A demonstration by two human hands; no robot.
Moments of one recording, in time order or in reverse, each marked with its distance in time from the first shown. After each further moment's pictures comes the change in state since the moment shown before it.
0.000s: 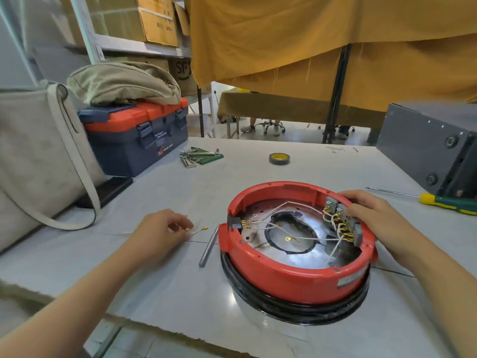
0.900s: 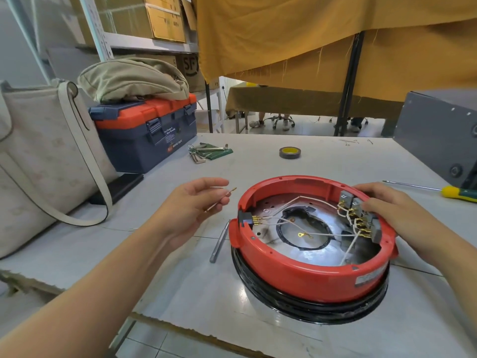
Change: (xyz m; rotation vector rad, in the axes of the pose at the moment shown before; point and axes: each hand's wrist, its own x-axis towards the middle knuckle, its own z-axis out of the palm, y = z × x) left_hand 0.004 0.057 -0.009 -1.178 -0.093 -0.091; right_hand 0.003 0.002 -0.001 -0.010 -0.022 -0.016
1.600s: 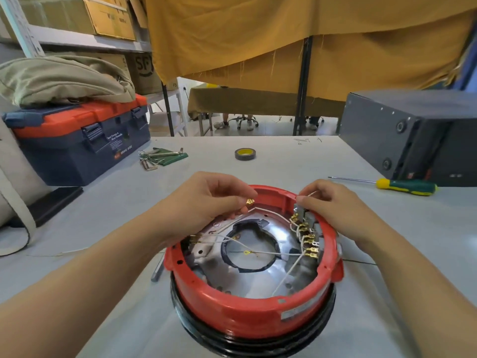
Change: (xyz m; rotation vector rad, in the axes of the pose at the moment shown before) left_hand 0.003 0.024 0.091 0.521 -0.393 0.162; right_hand -0.002 -0.005 -0.003 -0.103 0.083 -0.017
